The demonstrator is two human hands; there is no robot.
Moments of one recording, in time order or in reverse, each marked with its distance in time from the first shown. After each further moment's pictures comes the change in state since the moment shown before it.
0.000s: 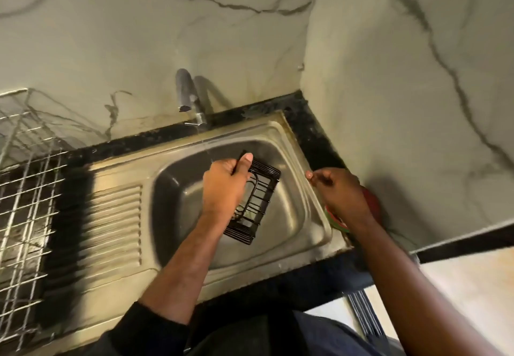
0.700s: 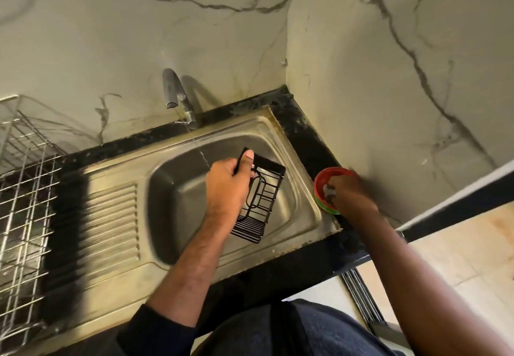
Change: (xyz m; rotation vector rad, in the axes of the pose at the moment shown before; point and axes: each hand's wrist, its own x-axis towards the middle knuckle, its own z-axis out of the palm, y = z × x) left_hand -0.044 0.017 0.016 -0.074 -0.002 0.031; right_hand -0.009 0.042 -0.017 0.113 -0.095 0.704
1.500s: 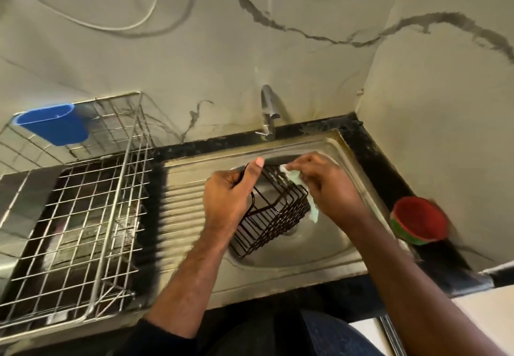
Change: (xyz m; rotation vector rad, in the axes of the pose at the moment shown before) left_hand 0.008 -0.044 -0.181 -0.097 0.150 0.141; right_hand -0.167 -0.118 0.127 -0.213 -0.015 -1.318
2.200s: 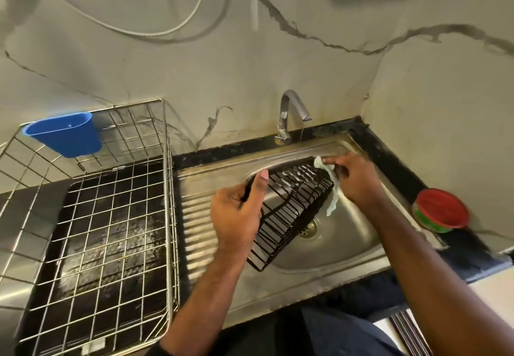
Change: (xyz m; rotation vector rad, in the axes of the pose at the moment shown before) left_hand -0.002 -0.033 -0.090 -0.293 -0.024 0.150; right_hand 0.027 -0.011 0.051 -0.254 0.145 0.348
